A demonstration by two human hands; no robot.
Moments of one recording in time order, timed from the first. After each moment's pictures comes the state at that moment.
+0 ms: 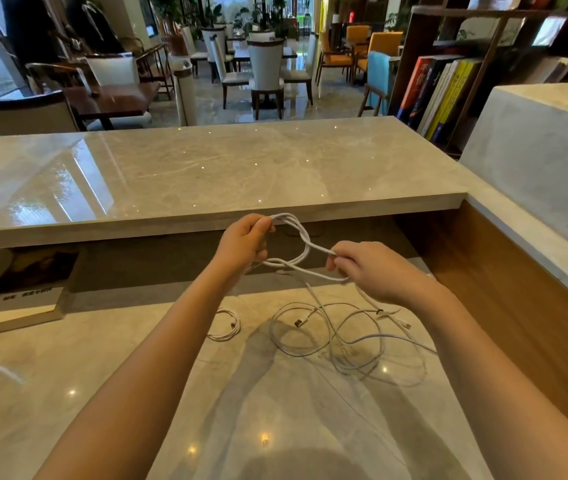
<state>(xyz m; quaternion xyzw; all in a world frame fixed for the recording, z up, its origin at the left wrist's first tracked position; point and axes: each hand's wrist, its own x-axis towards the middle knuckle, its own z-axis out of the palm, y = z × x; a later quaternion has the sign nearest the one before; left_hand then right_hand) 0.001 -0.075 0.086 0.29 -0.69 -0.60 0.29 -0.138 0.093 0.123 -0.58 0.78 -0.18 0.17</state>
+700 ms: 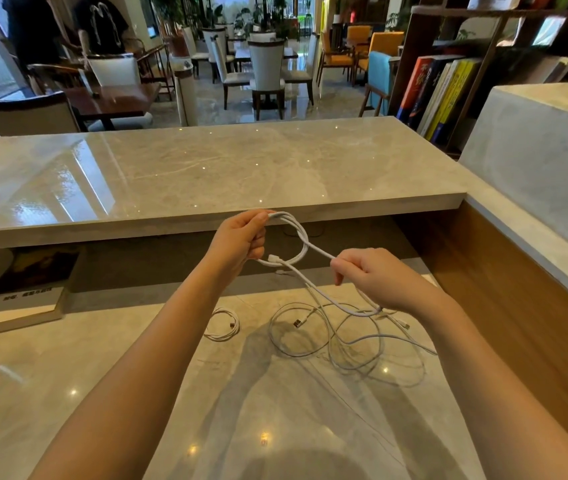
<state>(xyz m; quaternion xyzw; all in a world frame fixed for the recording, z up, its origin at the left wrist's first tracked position) 0.005 -0.075 0.097 0.26 -0.64 -0.67 0.29 -0.138 0.106 0.122 -0.56 0.76 -0.24 0.22</state>
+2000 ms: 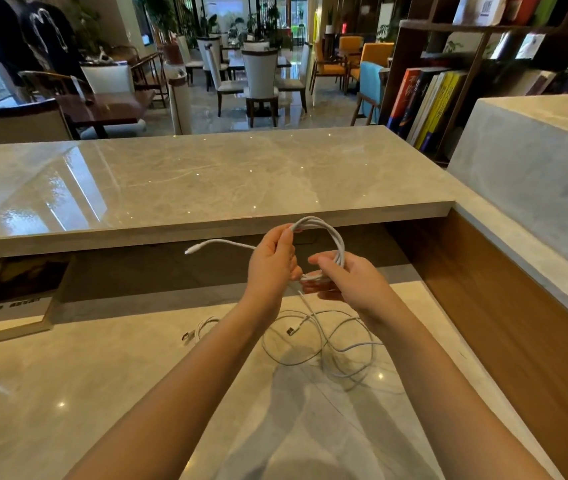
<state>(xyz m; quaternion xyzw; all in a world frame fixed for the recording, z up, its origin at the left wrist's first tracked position) -0.026 0.001 0.100 0.27 -0.58 -0.68 0.37 -0.114 0.096 0.115 -0.31 0.67 -0.54 0.40</state>
